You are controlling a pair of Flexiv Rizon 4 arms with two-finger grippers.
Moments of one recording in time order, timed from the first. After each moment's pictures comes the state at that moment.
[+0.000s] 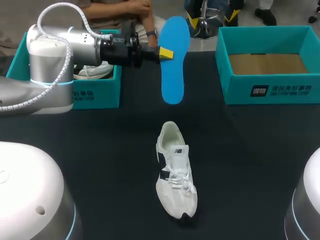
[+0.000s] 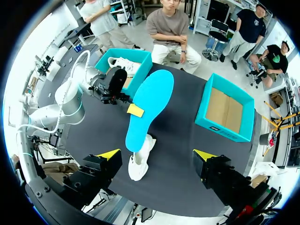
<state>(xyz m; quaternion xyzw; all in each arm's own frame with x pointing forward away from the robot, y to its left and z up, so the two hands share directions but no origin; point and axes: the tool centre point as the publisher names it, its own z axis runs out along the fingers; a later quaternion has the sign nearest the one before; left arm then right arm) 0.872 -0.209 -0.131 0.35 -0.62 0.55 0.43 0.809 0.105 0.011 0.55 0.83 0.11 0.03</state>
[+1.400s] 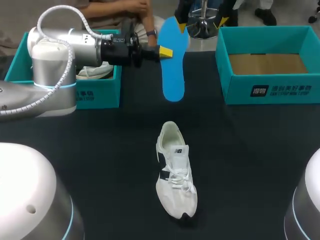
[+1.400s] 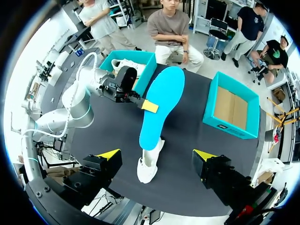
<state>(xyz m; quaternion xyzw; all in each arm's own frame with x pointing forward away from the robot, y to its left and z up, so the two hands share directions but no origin) 0.884 -0.209 -0.137 0.37 -0.61 0.55 0.42 0.796 0.132 0.008 0.56 0.82 0.13 0.02</state>
